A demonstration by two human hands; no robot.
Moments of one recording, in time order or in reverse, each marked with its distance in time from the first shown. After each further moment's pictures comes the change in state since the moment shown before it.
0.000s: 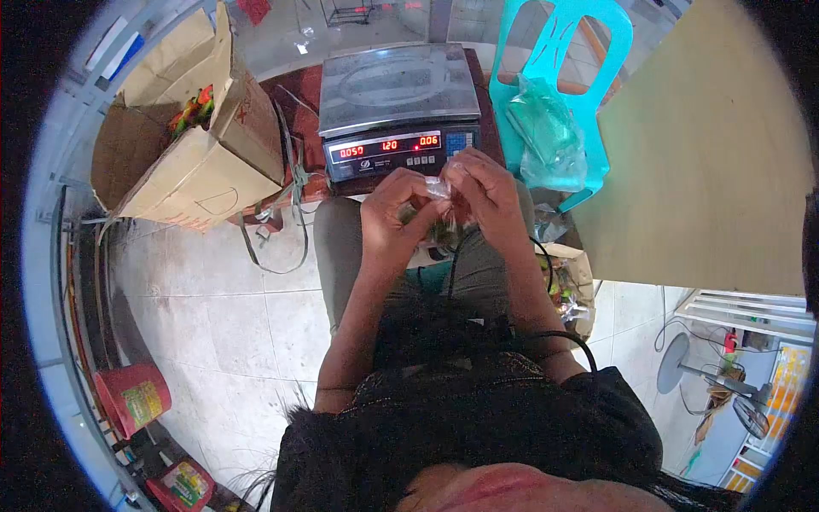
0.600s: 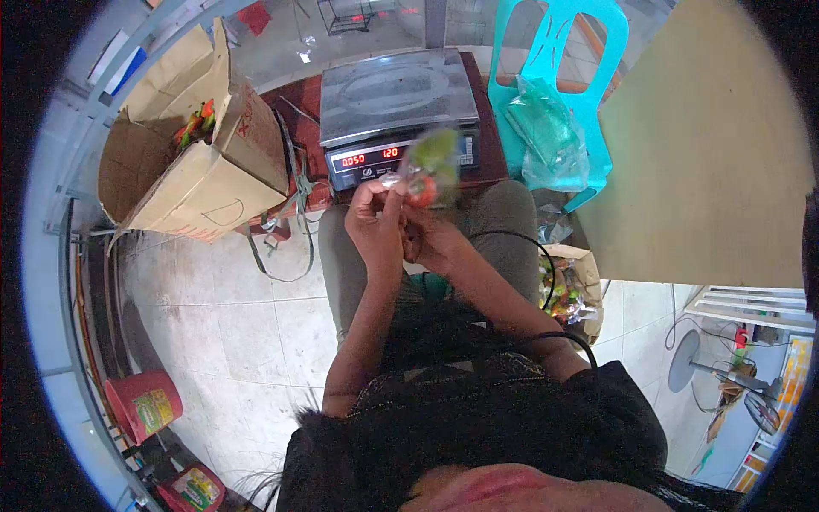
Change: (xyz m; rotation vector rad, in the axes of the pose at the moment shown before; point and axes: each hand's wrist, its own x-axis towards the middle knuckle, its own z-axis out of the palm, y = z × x) left_hand -0.010 -0.039 0.011 -0.235 0.448 -0.313; right_hand -0.032 0.046 0.085 1.481 -0.138 0.802
